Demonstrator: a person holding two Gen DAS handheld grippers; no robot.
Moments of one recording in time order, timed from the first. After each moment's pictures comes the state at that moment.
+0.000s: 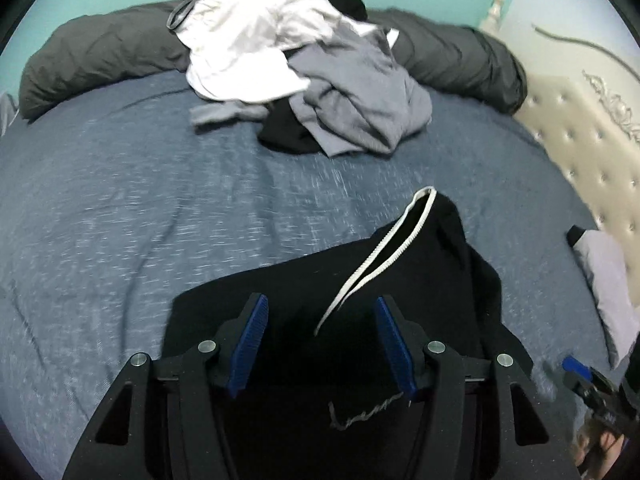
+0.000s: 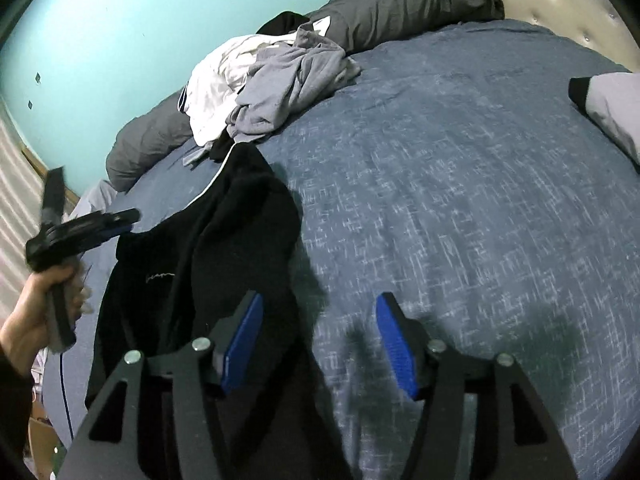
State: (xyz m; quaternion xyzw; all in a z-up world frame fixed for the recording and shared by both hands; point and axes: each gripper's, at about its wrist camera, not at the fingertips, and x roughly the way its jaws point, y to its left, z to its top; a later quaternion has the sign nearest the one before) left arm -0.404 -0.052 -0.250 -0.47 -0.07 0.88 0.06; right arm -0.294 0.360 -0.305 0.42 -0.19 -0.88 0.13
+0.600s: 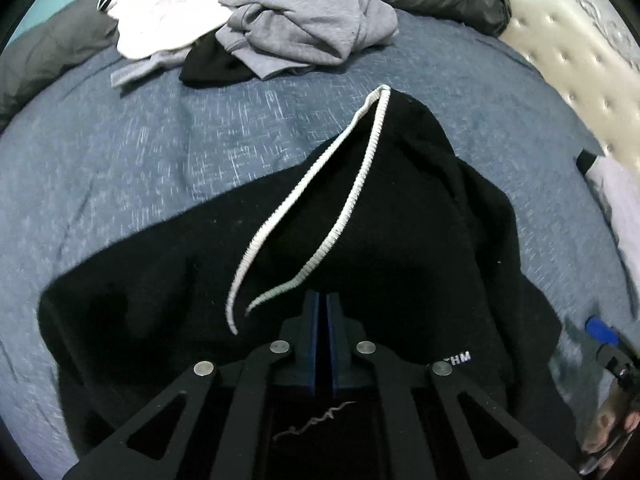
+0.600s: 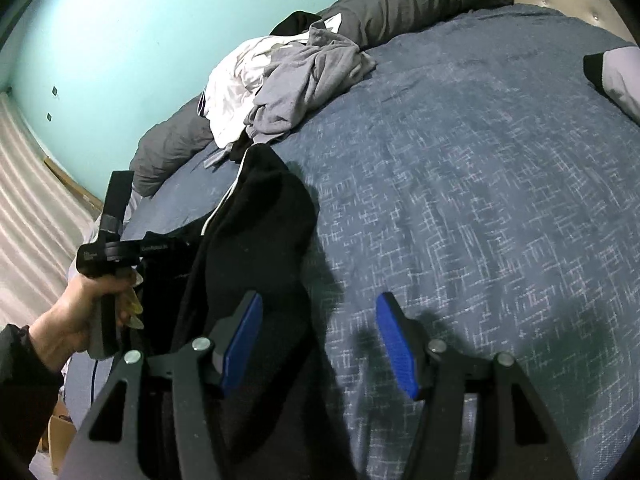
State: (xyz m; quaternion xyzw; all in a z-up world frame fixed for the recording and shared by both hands) left arm -0.417 0.012 -0.303 -0.54 -0.02 0.84 0.10; right arm -0.300 0.368 -0.316 0.41 -0.22 -0.87 0.18
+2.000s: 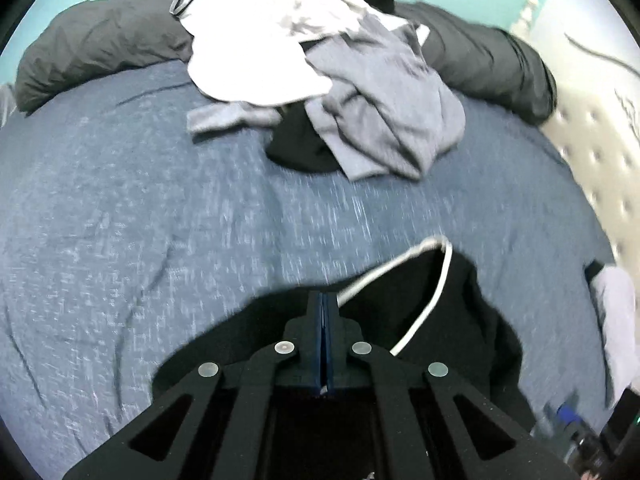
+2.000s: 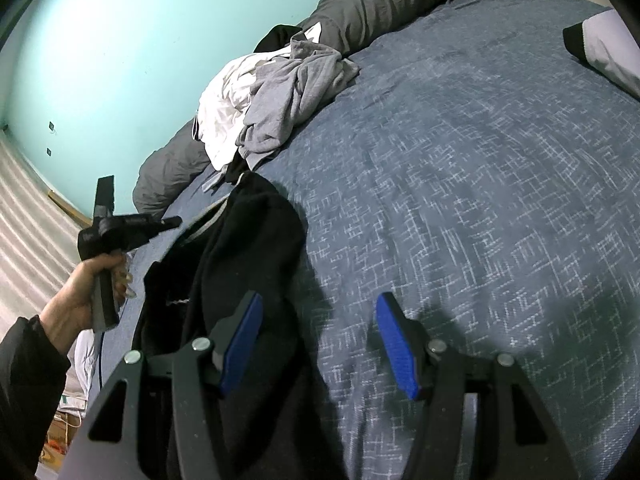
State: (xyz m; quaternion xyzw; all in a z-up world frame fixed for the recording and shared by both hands) left arm -0.474 -0.058 -0.249 -0.48 -0.09 0.87 0.03; right arm -0.309 0.389 -0.325 0.40 -0.27 -0.86 0.17
